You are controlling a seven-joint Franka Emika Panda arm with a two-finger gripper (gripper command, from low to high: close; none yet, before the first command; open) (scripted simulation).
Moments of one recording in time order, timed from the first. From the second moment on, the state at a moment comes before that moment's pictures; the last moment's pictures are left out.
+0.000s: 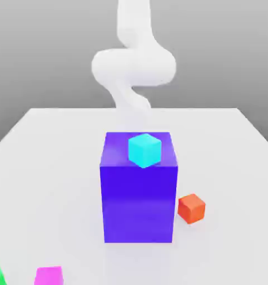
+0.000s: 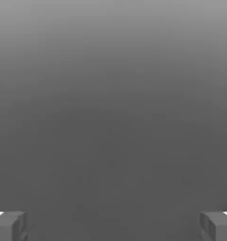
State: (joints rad) arm 0.02 -0.71 -0.04 -2.30 0.02 2.32 0.75
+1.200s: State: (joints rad) arm -0.06 0.53 -0.23 -2.23 0.29 2.74 0.15
